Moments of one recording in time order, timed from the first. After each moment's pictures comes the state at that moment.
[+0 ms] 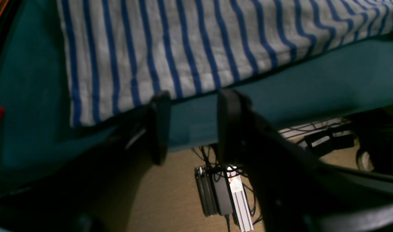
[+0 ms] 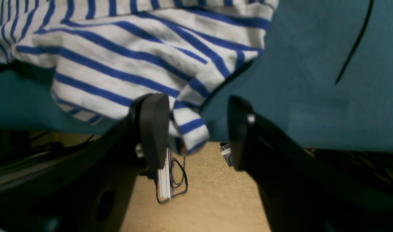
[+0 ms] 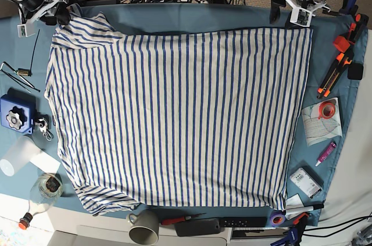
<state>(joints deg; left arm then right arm) 49.0 -4.1 -15.1 119.5 -11.3 -25.5 22.3 -36.3 19.4 48.1 99.4 49.7 39.8 -56.5</state>
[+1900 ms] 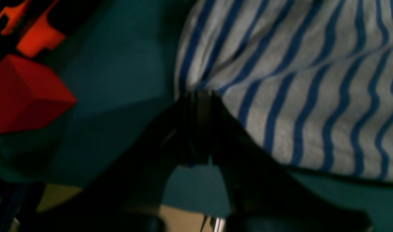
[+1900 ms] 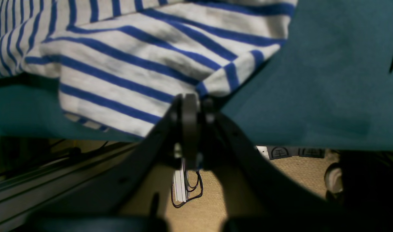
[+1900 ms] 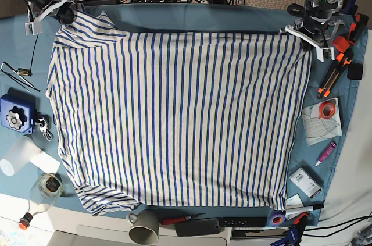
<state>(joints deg) 30.4 -5.0 -16.3 108.2 -16.5 -6.6 43.0 -34.8 15.8 47.8 99.3 49.0 39.8 -58.0</state>
